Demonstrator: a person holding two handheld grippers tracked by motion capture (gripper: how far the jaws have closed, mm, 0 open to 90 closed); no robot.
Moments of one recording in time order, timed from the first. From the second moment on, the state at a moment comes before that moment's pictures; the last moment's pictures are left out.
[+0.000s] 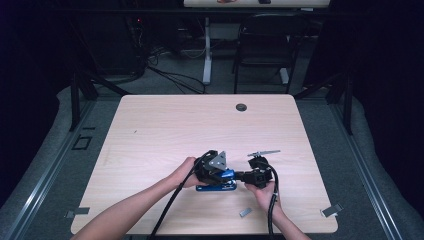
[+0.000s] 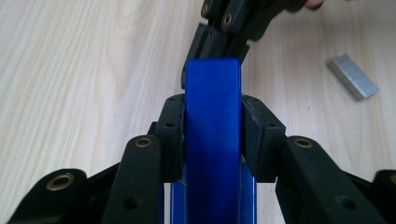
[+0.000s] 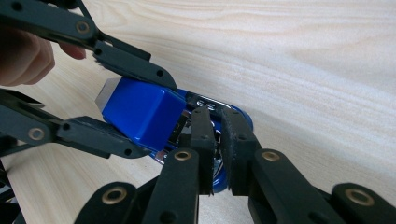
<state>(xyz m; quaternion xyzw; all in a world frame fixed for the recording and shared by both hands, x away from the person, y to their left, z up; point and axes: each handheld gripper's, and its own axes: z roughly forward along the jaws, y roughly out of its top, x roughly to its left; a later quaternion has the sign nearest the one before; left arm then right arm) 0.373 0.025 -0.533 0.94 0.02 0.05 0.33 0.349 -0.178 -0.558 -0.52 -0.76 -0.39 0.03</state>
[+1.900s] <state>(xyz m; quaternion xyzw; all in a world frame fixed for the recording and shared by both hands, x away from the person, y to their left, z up) 0.363 0.084 -0.508 0.93 0.06 0.06 0.37 0.344 -0.170 -0.556 -0.51 -0.77 -0.38 -0.01</state>
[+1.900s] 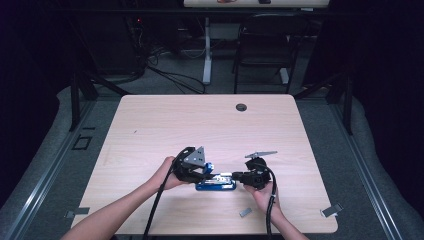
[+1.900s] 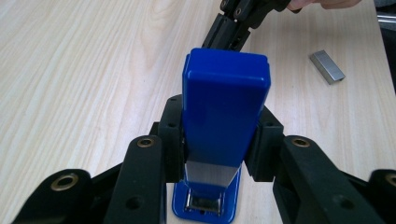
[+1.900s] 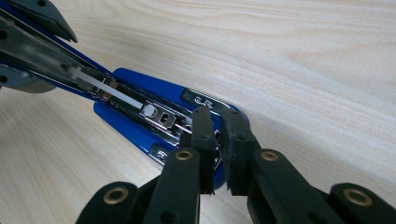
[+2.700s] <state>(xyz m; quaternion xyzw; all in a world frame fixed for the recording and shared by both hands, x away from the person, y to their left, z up) 0.360 0.114 -0.513 0.92 0.08 0.05 0.38 0.344 -0.170 -0.555 -0.51 -0.77 -0.38 -0.01</state>
